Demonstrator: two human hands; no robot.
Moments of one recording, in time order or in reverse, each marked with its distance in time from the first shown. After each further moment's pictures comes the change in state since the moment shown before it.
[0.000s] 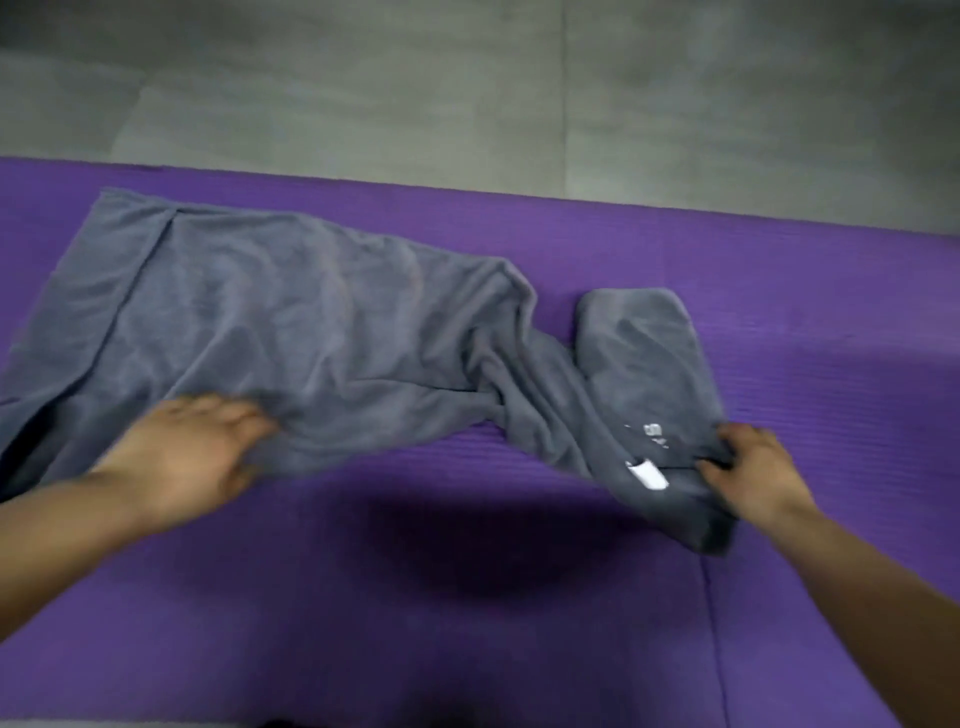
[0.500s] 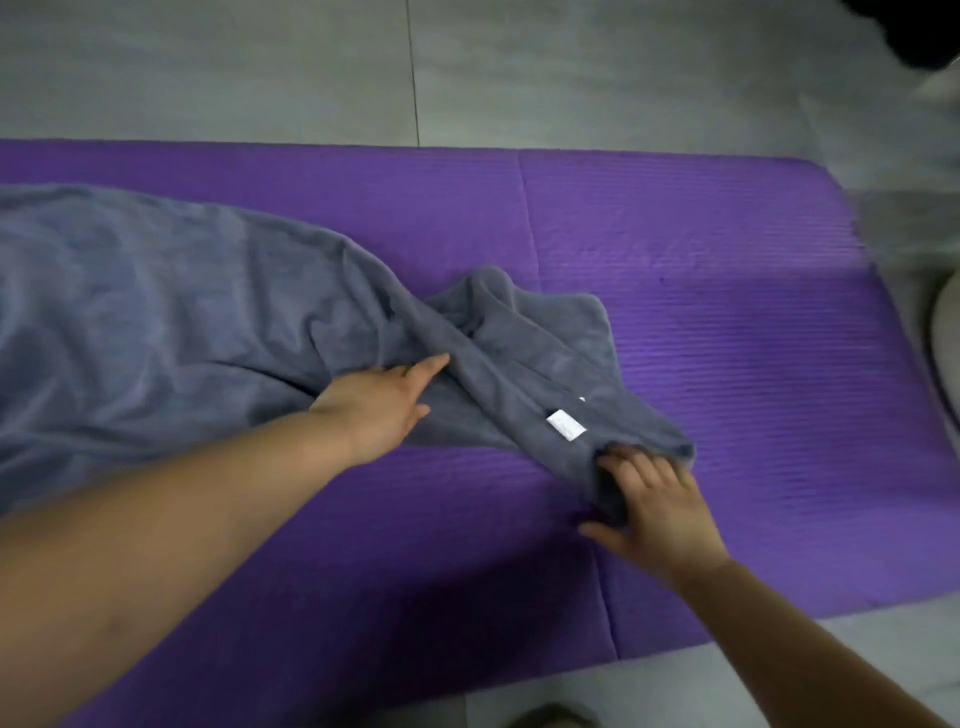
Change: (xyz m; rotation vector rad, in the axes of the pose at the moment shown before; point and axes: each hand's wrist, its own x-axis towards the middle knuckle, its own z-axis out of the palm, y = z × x) left_hand 0.140 0.209 -0.060 -0.216 -0.077 0.141; right_hand -0.052 0.095 0.033 -0.355 0.317 -0.604
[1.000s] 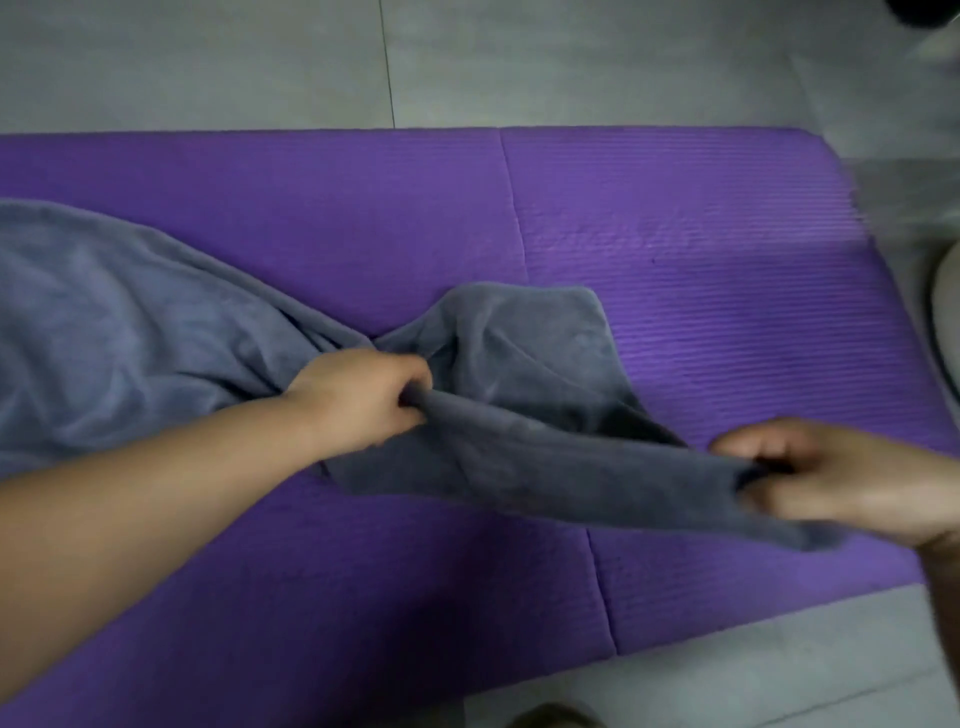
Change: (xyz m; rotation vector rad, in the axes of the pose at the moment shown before) left_hand -0.009 0.007 -0.027 -0.165 -0.033 -0.032; right_hand 0.034 0.031 -0.146 1.046 -0.793 0.223
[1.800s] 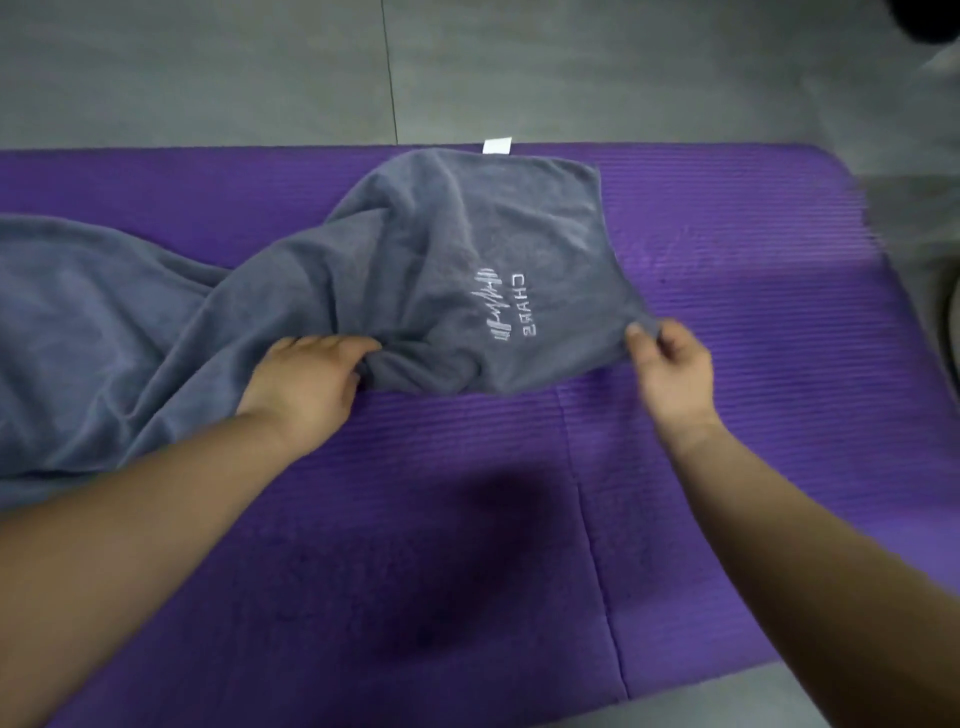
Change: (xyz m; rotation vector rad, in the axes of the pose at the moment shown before) left_hand 0.030 -0.052 0.018 0.063 0.445 -0.027; right_hand 0.151 0.037 0.002 0.240 1.117 -0.199
